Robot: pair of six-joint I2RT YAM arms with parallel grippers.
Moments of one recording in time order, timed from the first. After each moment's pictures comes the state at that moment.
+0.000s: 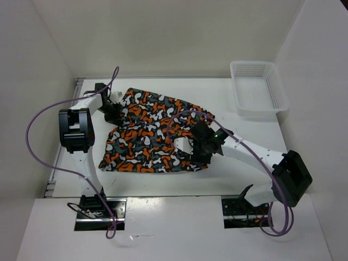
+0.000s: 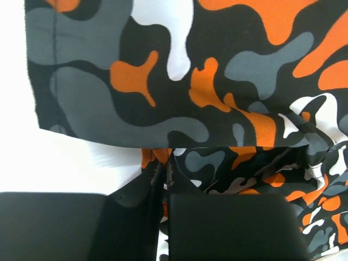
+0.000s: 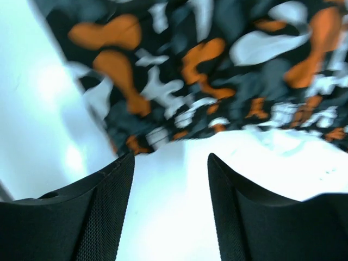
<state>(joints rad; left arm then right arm) 0.10 2.14 1.60 -0.77 0.33 0.07 0.75 1.38 0.94 -0.70 -0.05 -0.75</state>
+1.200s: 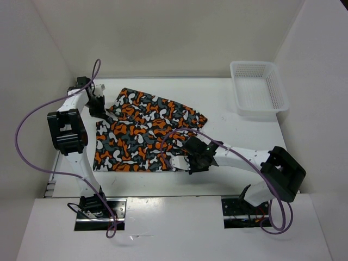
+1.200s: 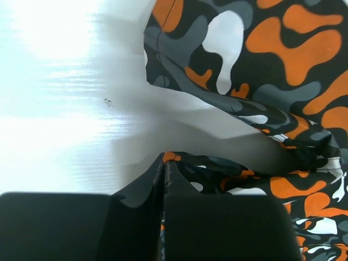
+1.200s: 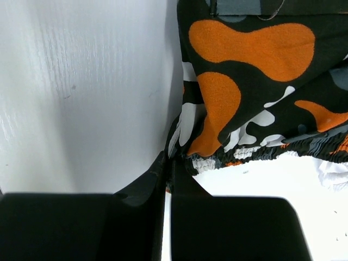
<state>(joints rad) 0.23 2.12 1.70 -0.81 0.23 0.07 0.88 1.44 0.76 -0.59 -0.07 -0.85</state>
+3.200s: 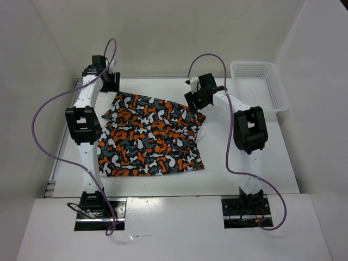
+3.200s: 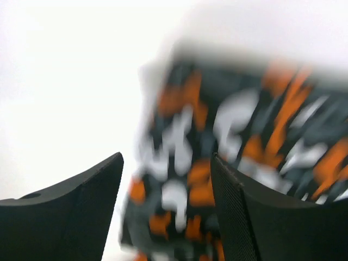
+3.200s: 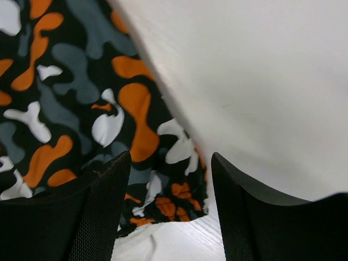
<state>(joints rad) 0.08 2.33 2.13 -0.83 0.06 0.07 0.31 2.13 1.69 -0.43 -0.20 -0.22</state>
